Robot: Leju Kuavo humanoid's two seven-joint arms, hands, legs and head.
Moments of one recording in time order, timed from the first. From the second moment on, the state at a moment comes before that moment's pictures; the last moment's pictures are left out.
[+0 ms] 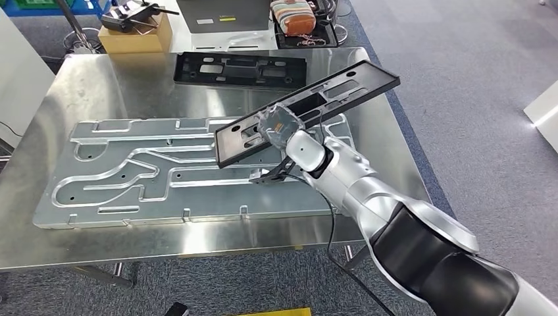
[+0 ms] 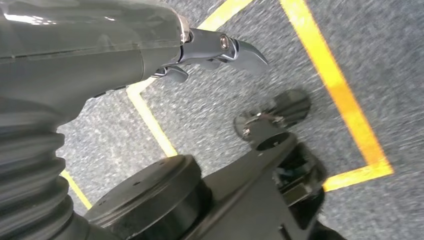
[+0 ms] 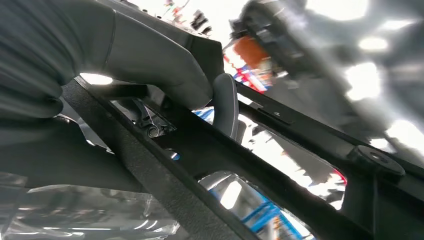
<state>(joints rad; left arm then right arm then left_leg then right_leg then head) -0.17 -0.14 0.75 -0.18 -1.15 -0.26 -0.17 -1.14 0.15 1.02 -0.36 1.48 -0.31 -0.04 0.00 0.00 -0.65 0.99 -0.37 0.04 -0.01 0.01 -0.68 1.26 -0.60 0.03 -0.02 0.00</state>
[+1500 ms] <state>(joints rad) -0.15 -0.14 0.75 -0.18 -1.16 -0.22 -0.18 -0.85 0.32 0.79 -0.66 1.47 -0.51 -0.13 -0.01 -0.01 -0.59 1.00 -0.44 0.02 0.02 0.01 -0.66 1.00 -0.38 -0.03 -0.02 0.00</state>
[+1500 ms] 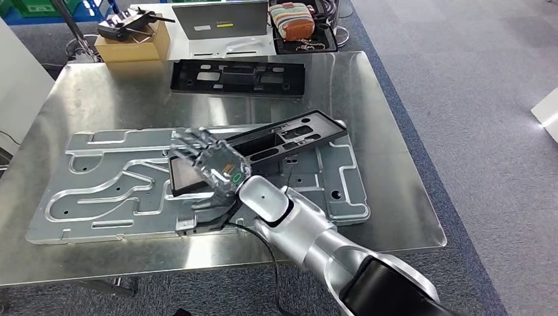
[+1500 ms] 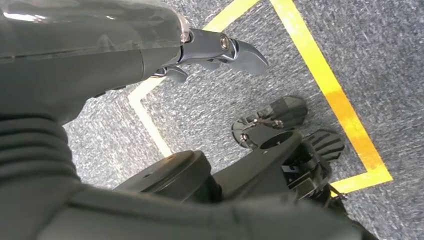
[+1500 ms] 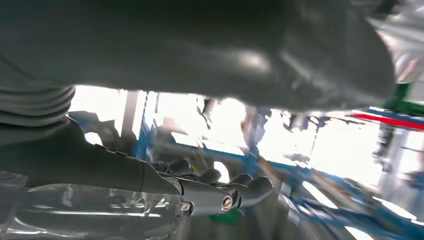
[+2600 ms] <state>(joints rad) -0.16 -0.15 0.77 -0.18 -1.22 -0.23 -0.16 -1.10 0.06 1.28 -1.29 1.55 -0.14 -0.04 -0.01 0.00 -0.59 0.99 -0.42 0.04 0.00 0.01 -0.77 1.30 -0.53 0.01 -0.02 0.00</state>
